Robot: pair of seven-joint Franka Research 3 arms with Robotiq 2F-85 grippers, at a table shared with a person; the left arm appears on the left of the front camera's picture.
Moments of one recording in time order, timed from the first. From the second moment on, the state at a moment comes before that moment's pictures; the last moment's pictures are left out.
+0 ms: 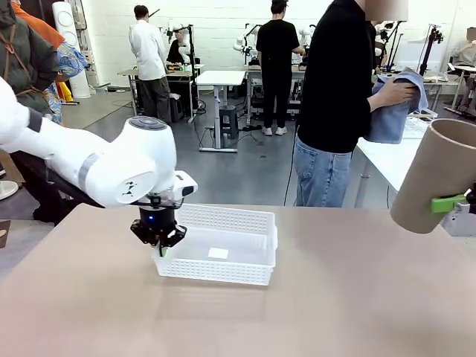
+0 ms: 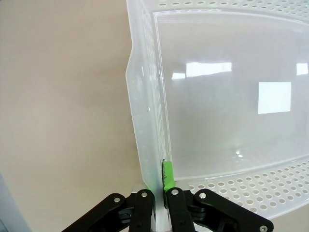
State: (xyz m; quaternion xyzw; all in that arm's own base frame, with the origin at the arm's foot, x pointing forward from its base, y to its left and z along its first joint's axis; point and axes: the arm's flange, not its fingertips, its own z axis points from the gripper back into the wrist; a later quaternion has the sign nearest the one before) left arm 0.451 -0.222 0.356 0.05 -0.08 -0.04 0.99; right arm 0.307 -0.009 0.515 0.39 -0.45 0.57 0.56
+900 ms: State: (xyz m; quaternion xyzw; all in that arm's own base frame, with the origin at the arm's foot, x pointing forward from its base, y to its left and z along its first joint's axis) left arm 0.442 -0.281 0.365 0.02 -0.08 -0.05 1.00; right arm 0.307 -0.010 0.514 0.39 -0.45 0.57 0.57
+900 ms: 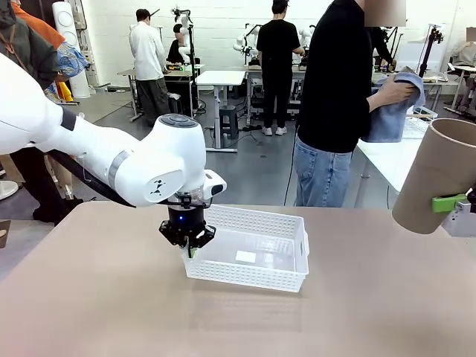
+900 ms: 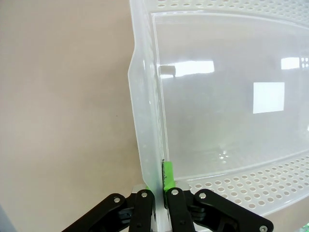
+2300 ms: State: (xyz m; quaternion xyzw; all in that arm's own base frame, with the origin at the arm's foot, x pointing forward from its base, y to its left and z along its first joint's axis) left arm 0.441 -0.284 0.365 0.03 -0.08 -0.06 0.99; right arm 0.323 0.168 0.581 0.15 -0.13 0.64 0.75
